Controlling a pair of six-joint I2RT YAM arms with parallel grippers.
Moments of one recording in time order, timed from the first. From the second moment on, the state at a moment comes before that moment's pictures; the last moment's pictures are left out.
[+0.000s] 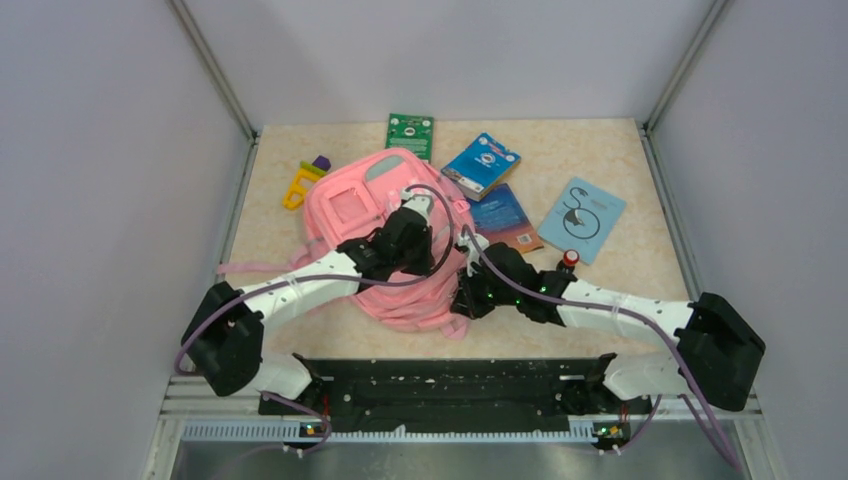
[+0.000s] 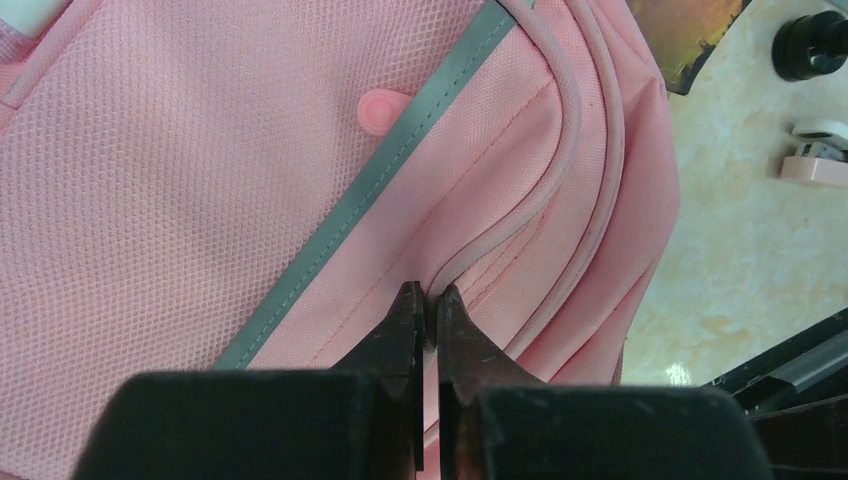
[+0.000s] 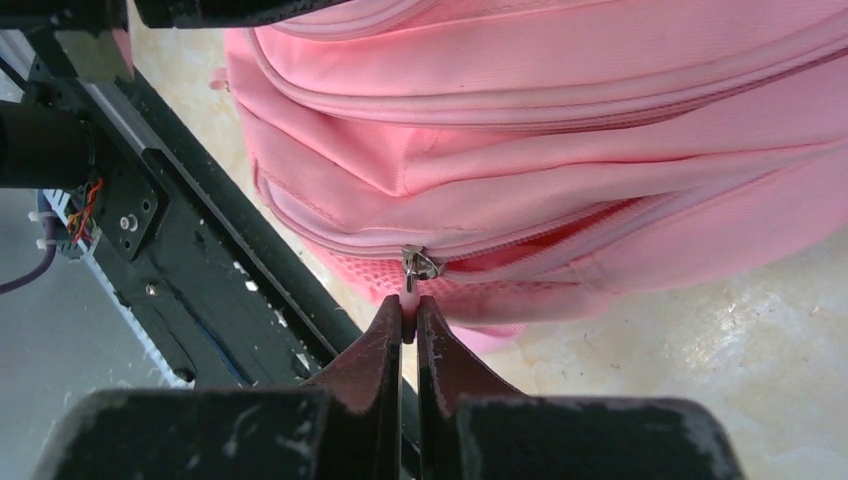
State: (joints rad) left arm -0.77 1.41 0.93 -0.28 -0.11 -0.52; right arm 0.94 1.26 0.69 -0.12 -0.15 0.45
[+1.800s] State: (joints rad) left arm -0.84 1.20 0.69 -0.20 -0.19 -0.16; right arm 0.96 1.14 0.61 -0.12 0.06 0.56
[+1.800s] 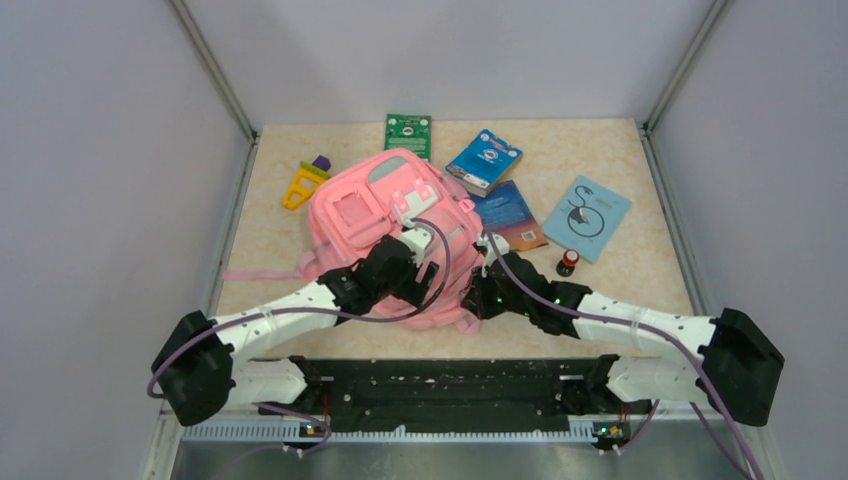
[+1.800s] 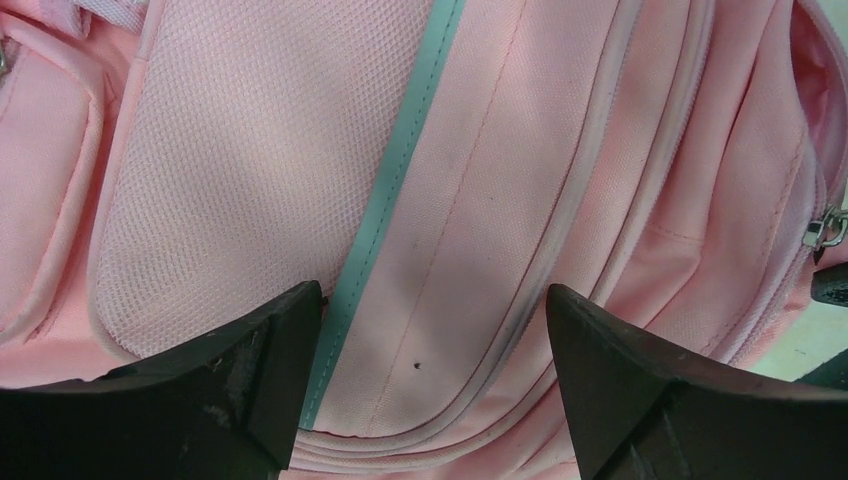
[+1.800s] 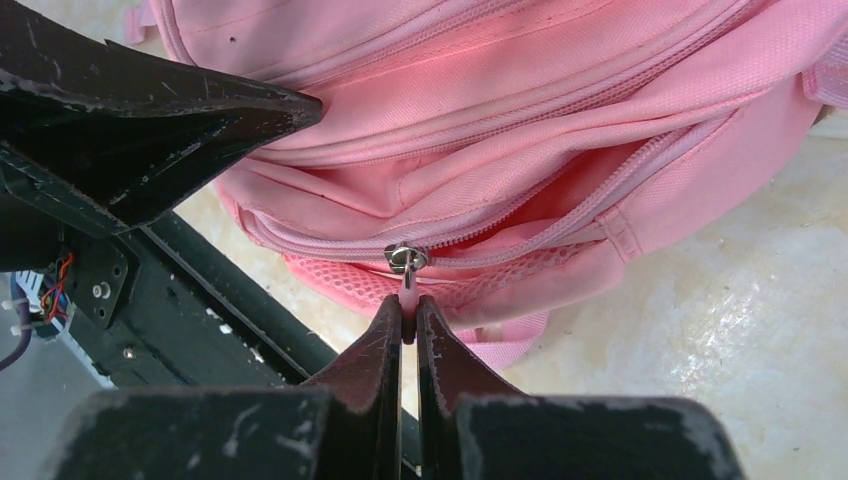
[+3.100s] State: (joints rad) left arm -0.92 1.24 0.76 -0.21 -0.27 -0.28; right arm 1.14 1.19 0.62 -0.15 0.19 0.74
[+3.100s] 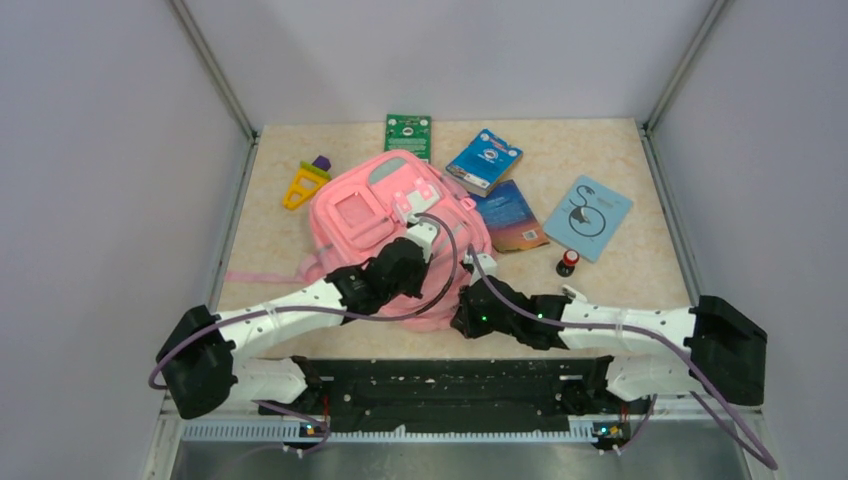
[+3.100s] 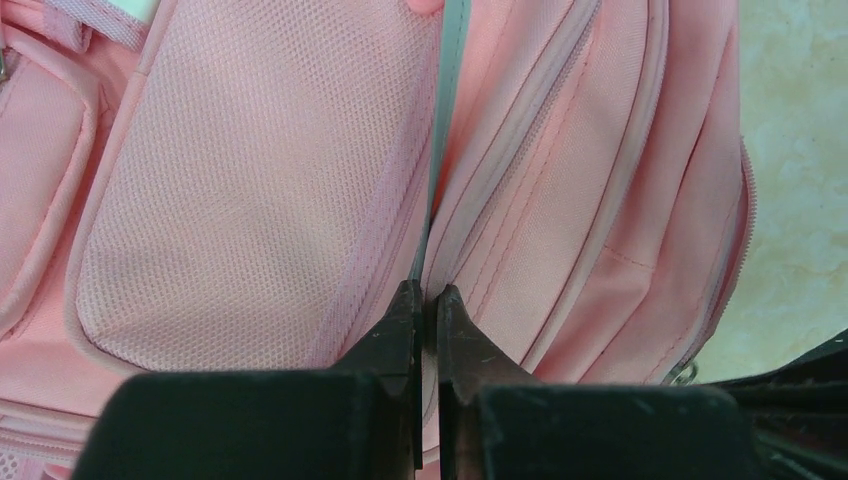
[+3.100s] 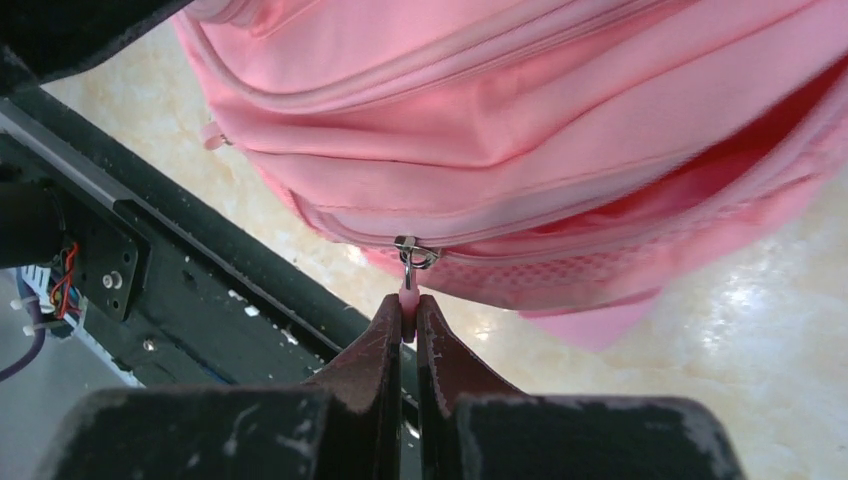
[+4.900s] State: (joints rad) left arm -0.81 1.00 0.74 -0.19 -0.11 -0.24; right arm 0.83 1.00 0.68 -0.29 0.31 0.64
